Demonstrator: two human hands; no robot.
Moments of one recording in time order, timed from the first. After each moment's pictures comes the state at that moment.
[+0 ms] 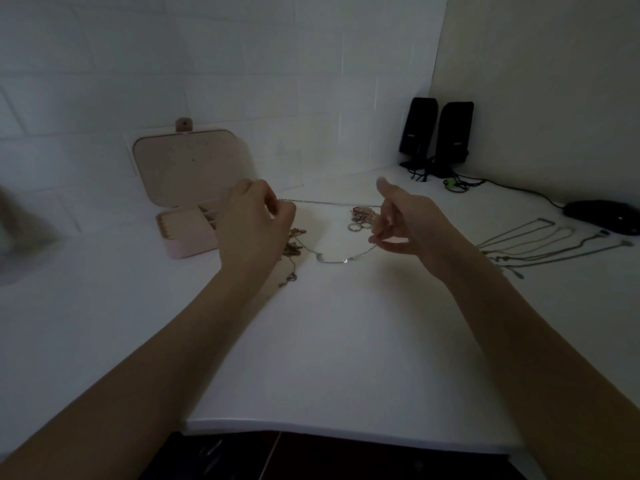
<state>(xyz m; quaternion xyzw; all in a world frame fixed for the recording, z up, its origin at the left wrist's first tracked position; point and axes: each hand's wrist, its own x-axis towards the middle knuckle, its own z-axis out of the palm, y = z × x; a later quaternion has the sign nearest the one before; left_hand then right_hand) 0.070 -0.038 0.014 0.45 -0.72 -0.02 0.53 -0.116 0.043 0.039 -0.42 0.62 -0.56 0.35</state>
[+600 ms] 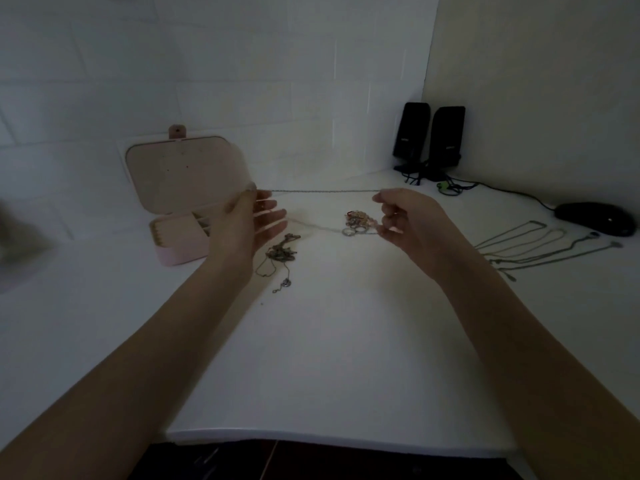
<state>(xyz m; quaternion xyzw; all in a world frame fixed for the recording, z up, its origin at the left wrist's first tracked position) 0.068 -0.043 0.029 0.35 -0.42 -0.60 0.58 -0.123 0.040 0.040 -0.37 0.52 -0.66 0.40</state>
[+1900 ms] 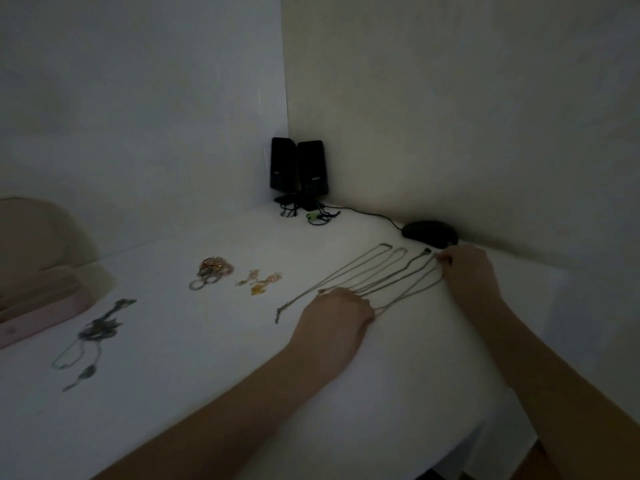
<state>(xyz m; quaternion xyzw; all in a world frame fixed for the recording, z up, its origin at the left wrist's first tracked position) -0.172 0.077 -0.029 0.11 -0.96 -0.02 0.26 -0.402 0.166 -0.016 -0.33 0.88 -0.32 -0.12</state>
